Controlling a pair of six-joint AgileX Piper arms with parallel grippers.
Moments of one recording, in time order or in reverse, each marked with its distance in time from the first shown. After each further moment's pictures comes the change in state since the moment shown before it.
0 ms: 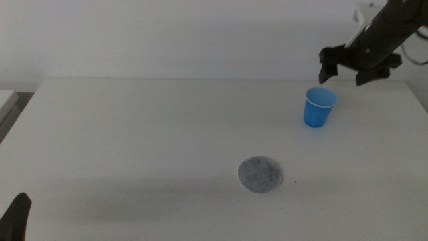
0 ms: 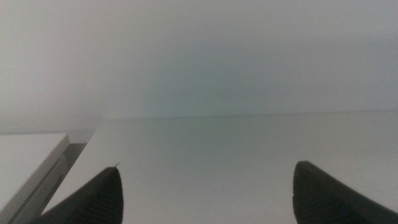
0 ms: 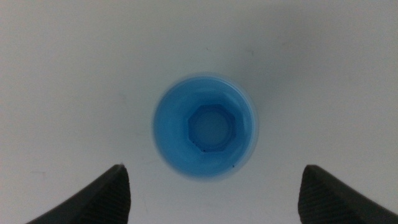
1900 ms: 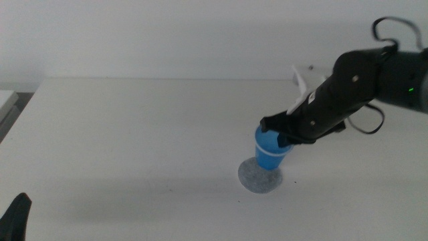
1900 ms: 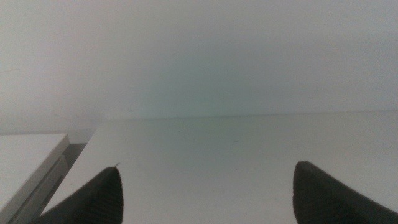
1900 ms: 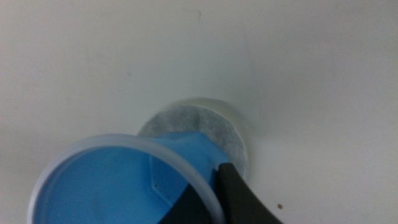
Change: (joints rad) left arm 0.000 0.000 0.000 0.000 0.000 0.000; right arm 0.311 -0.234 0.545 0.082 -0.294 0.080
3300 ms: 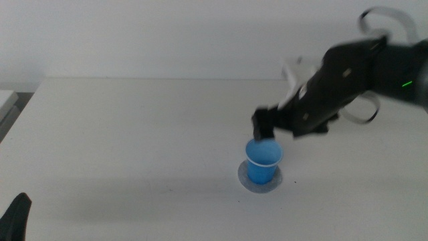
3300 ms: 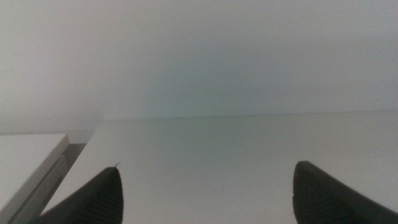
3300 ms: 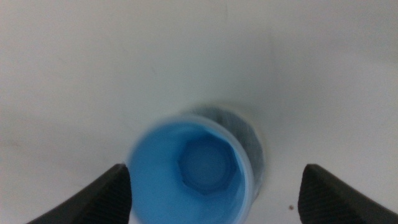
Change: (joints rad) left arm 0.000 0.000 0.000 0.000 0.000 0.000; right arm 0.057 -0.003 -0.054 -0.060 0.049 0.025
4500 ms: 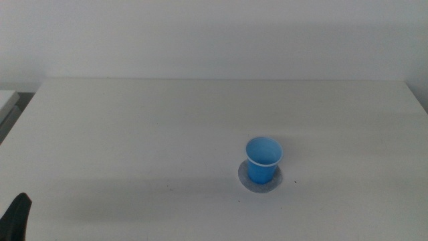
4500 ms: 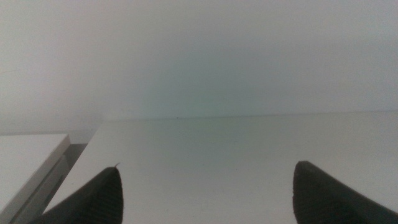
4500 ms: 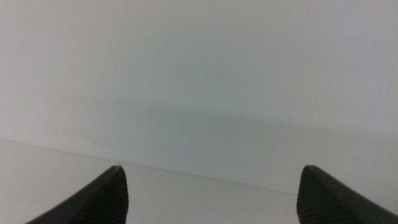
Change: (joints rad) left arm 0.000 0.000 0.000 0.000 0.000 0.000; right arm -0.266 -1.322 0.881 -0.438 -0.665 0.063
